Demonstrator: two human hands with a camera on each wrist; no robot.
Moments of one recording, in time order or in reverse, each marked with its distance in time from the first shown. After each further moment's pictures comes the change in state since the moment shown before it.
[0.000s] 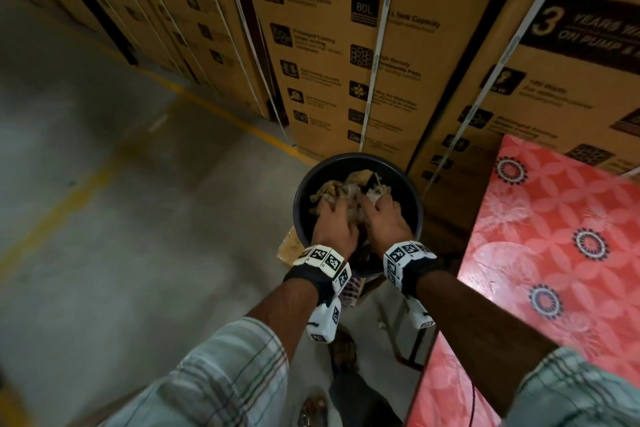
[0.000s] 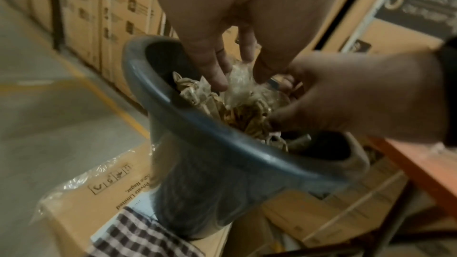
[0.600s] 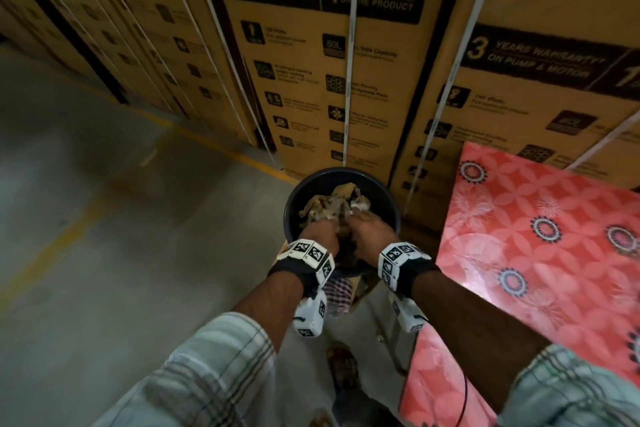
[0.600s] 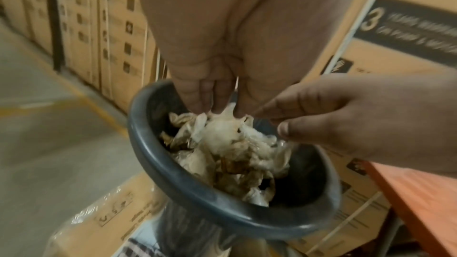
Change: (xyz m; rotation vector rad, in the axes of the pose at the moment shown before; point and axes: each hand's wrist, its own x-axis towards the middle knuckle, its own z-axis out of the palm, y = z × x) left_hand -0.014 0.011 -0.028 0.213 -0.227 0.108; right_hand -0.036 -0.003 -0.024 0.053 -0.007 -0.141
